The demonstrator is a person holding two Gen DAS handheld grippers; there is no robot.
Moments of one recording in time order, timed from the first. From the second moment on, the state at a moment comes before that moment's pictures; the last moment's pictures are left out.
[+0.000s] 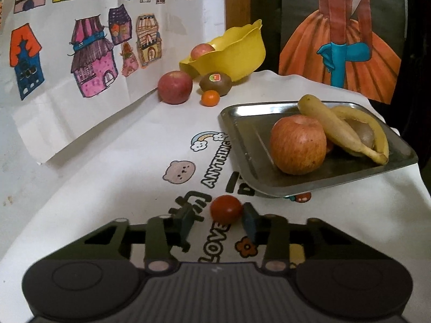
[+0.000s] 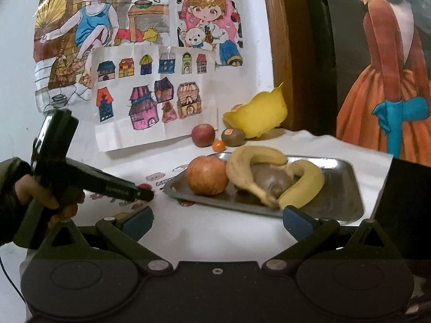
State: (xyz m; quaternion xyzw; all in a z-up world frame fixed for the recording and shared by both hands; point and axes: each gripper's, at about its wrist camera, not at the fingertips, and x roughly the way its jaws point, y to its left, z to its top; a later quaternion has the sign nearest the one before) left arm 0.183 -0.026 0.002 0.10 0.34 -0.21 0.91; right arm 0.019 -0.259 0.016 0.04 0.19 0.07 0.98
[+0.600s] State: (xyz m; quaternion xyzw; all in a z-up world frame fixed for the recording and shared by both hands) left arm 0.208 -0.004 0.004 0.07 0.34 -0.22 0.91; right arm 0.225 -0.265 0.064 -0.02 0.22 0.18 0.96
